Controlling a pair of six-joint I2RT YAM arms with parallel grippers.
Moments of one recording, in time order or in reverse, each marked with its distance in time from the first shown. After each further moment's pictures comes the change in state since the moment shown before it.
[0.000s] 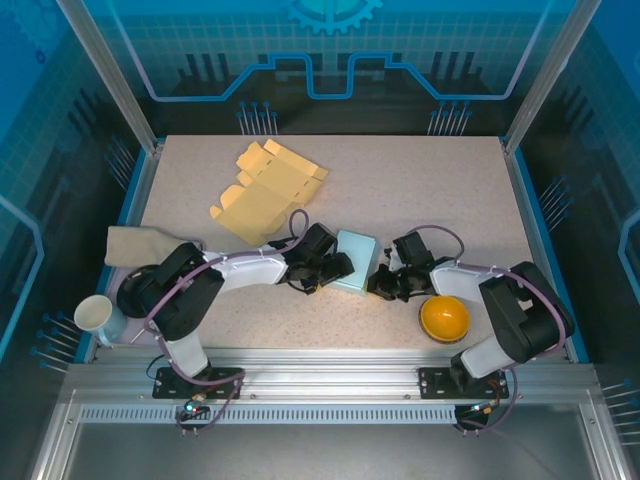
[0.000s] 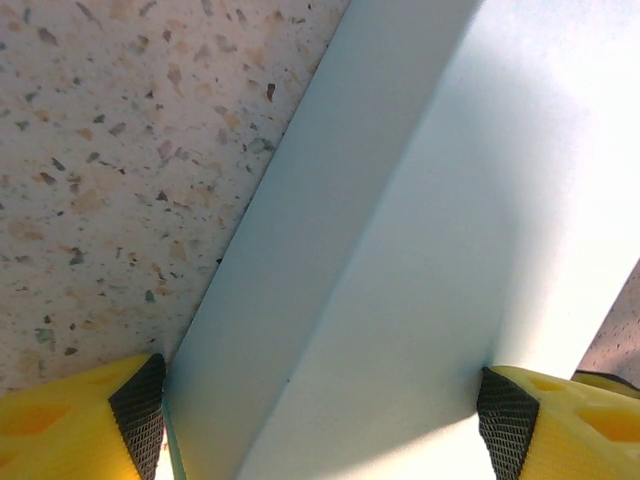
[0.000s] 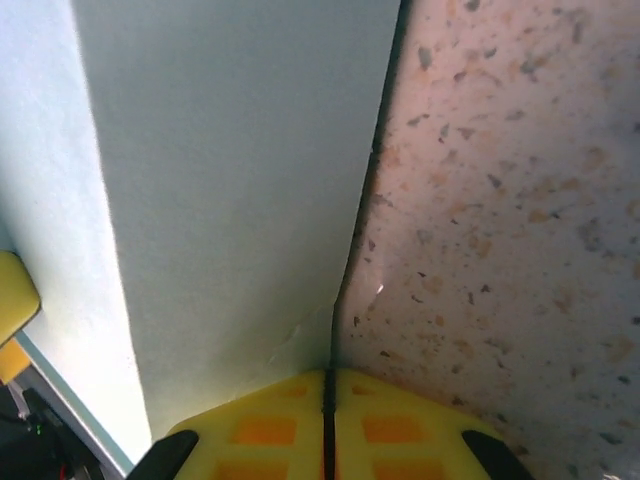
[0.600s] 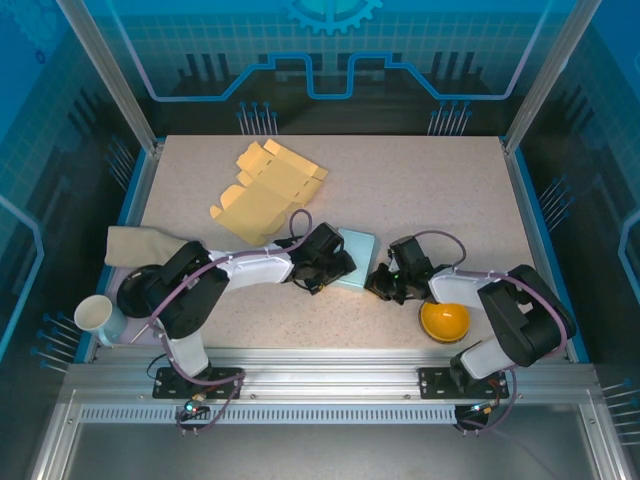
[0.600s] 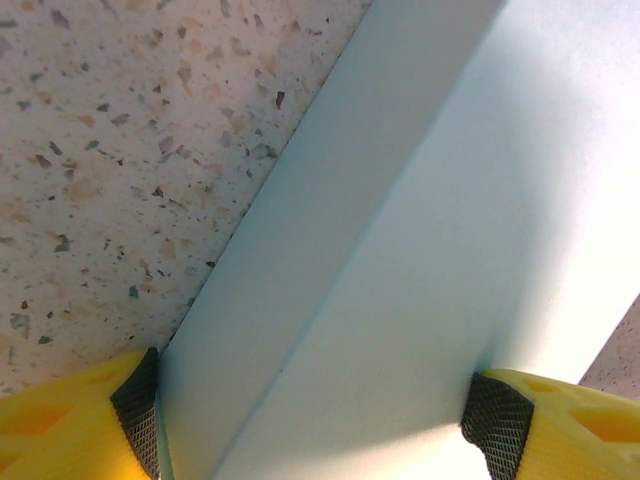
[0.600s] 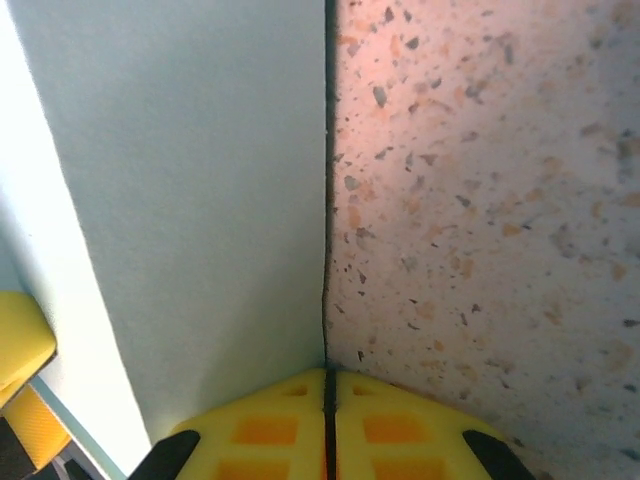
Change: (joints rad) left arm -0.023 0.038 0.046 -0.030 -0.049 -0.122; right arm 0.051 -0.014 -0.064 0.177 0.080 0.224
